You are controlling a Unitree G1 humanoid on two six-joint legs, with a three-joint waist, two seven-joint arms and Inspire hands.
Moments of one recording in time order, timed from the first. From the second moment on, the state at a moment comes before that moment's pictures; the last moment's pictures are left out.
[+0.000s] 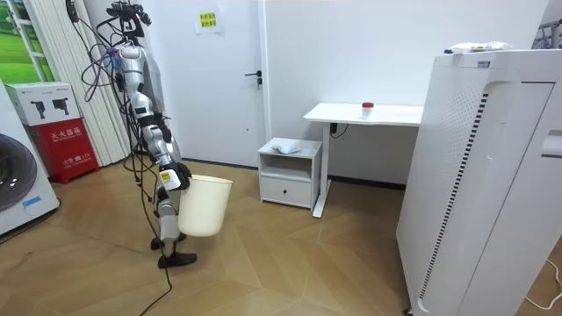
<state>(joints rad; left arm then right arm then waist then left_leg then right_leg) 0.21 0.18 0.19 1.19 -0.08 0.04 0.14 0.11 -0.22 -0.10 1.30 0.54 -0.01 0.05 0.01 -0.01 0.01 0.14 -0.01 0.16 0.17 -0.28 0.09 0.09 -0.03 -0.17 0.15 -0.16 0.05</state>
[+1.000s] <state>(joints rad) 0.22 0.20 0.21 1.21 0.03 0.09 0.12 0.09 -0.22 -0.07 1.30 0.43 0.00 0.07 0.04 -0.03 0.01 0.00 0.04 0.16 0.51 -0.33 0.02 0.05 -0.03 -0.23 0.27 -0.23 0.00</state>
